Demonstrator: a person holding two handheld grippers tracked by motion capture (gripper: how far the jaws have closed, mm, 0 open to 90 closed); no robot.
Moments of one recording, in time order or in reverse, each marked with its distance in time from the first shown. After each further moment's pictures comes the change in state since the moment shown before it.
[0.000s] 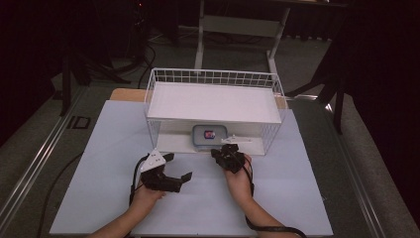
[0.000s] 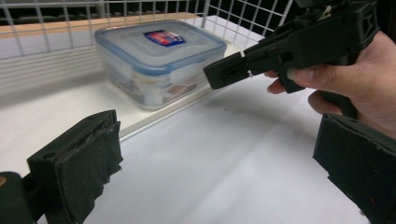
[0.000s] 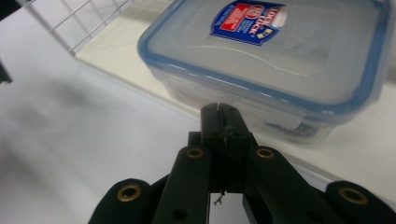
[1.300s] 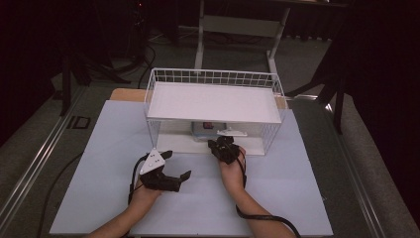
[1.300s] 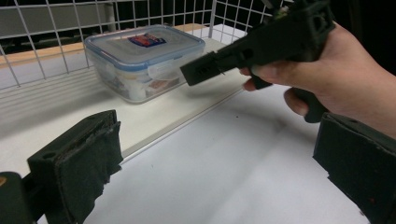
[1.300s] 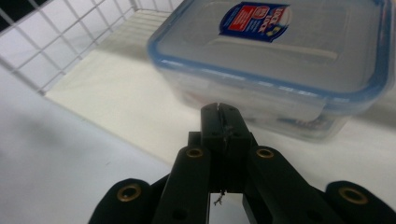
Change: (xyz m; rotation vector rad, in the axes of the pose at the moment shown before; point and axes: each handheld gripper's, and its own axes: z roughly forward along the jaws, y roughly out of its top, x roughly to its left) left arm 0.001 0.003 -0.002 -0.037 0.036 0.061; right arm -0.002 0.016 0.026 -0.050 -0.039 0.015
